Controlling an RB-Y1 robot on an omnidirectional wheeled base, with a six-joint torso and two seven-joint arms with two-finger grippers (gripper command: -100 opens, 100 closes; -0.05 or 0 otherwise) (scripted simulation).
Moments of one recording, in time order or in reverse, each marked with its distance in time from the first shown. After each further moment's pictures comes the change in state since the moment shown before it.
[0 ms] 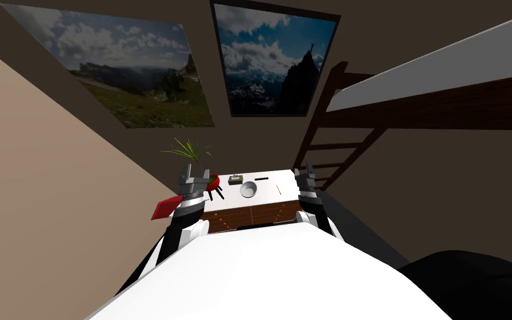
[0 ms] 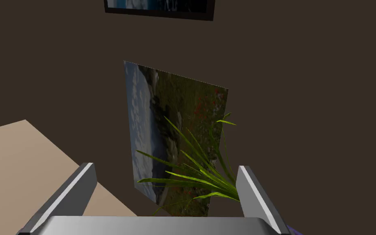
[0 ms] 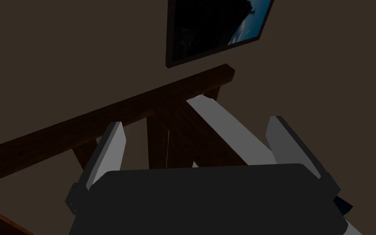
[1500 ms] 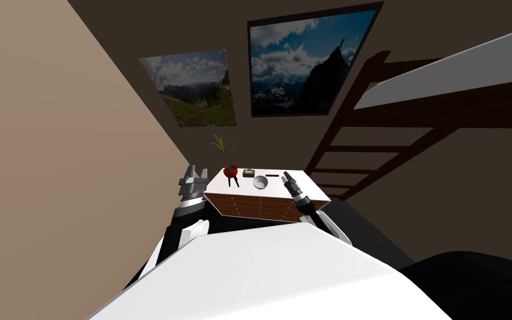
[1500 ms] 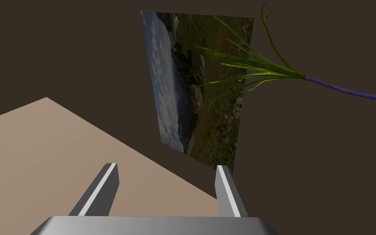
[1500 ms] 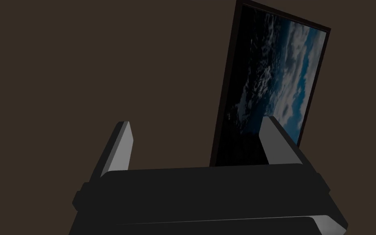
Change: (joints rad) left arm 0.000 0.000 0.000 0.000 0.000 0.000 0.000; right arm -0.057 -0.406 0.143 0.217 0.100 -0.017 -0.068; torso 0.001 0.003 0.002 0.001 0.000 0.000
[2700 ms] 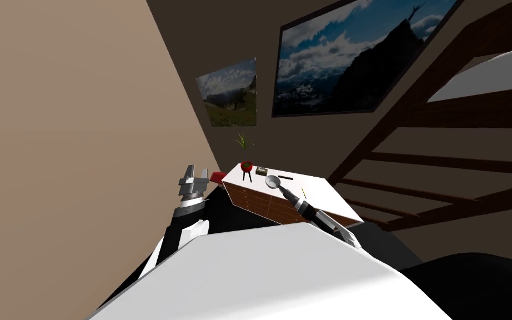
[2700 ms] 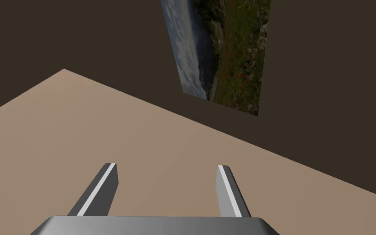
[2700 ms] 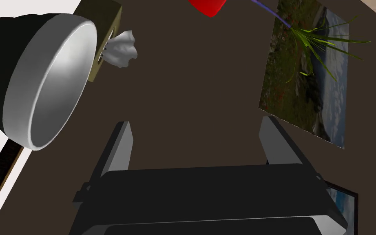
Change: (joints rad) left arm 0.000 0.000 0.000 0.000 0.000 0.000 0.000; right arm -0.073 -0.324 0.170 0.260 0.097 -0.027 -0.058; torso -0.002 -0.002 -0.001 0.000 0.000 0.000
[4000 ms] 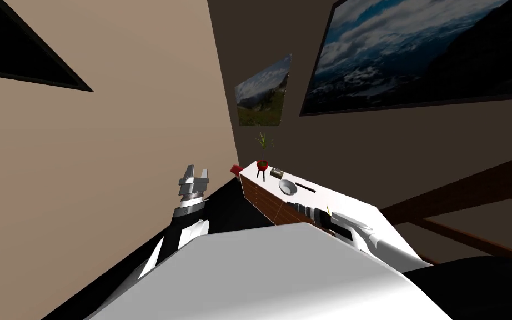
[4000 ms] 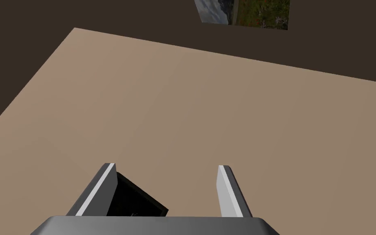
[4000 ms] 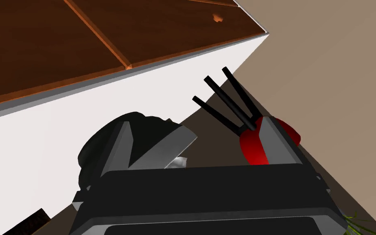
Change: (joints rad) left arm 0.000 0.000 0.000 0.000 0.000 0.000 0.000; right arm -0.091 -0.352 0.233 0.308 0.117 -0.028 -0.050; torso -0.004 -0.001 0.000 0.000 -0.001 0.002
